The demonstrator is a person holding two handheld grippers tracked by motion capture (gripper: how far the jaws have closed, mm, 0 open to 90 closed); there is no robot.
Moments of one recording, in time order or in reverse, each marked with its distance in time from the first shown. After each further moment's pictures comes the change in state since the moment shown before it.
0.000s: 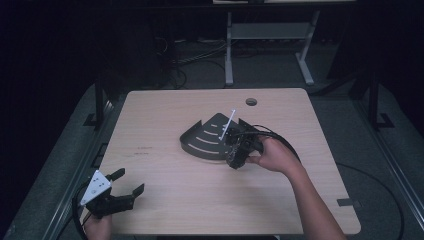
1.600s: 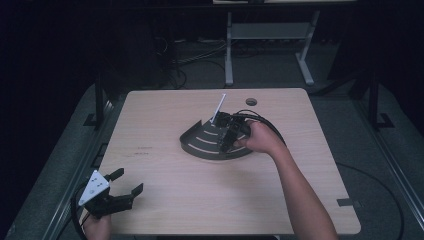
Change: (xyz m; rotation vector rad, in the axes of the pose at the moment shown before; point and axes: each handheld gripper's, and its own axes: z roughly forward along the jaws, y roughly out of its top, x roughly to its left) left arm 0.002 -0.001 -0.002 -0.011 0.000 -0.013; right arm -0.042 0.043 0.007 -0.014 0.023 0.043
